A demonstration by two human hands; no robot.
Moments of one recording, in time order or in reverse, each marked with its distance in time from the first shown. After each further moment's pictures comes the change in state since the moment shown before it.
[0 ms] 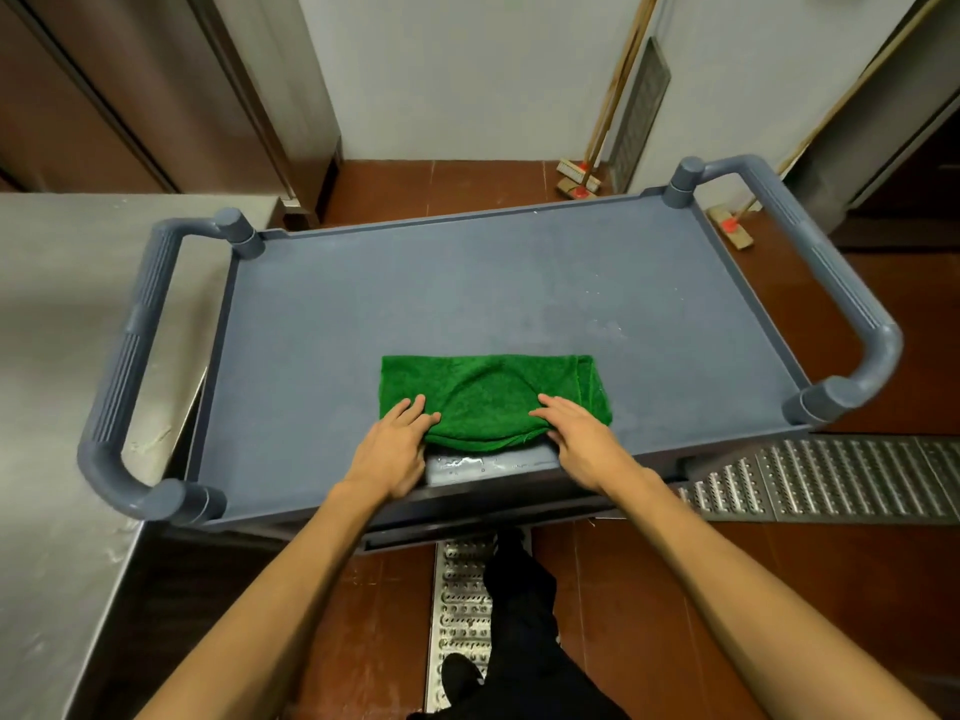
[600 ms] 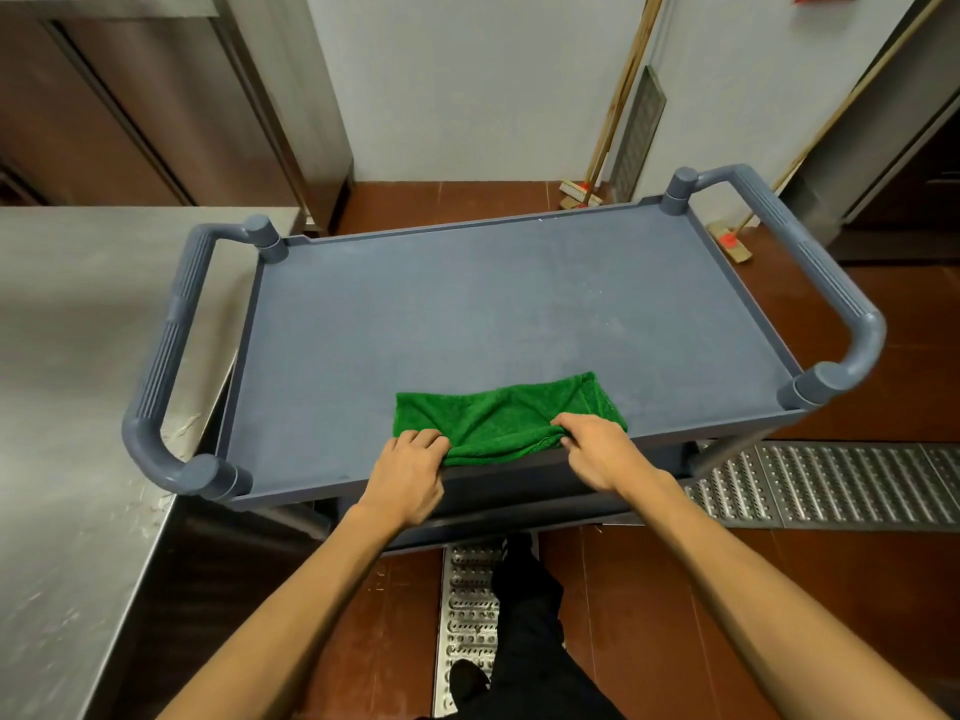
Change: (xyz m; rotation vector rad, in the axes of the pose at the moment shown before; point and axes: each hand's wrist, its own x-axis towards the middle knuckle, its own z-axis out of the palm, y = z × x) left_hand -0.057 0.025 0.008 0.133 0.073 0.020; right_hand -0.037 -0.015 -0.005 -0.114 -0.082 0.123
